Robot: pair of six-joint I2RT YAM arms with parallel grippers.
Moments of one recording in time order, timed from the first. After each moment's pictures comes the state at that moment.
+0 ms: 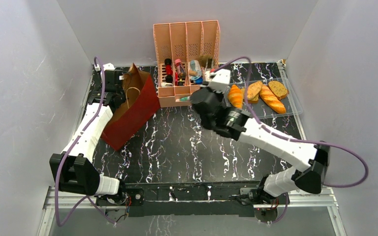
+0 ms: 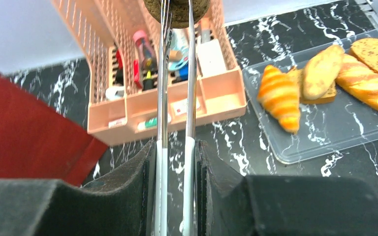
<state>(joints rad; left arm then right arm) -0.15 1.37 1.25 -0.65 -0.45 -0.36 1.05 1.42 1.41 -0.49 1.05 0.59</state>
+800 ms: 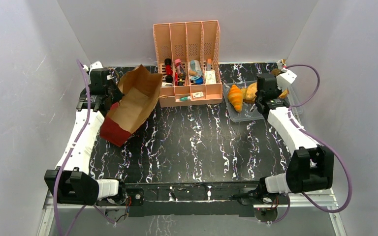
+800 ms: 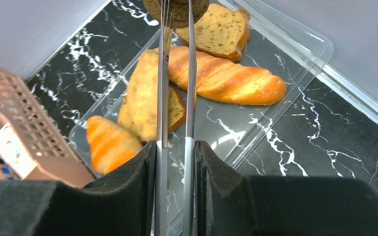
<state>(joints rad) -0.07 1.27 1.27 -0.68 -0.23 -0.48 0.13 1.36 1.05 -0.25 0.64 0.62</state>
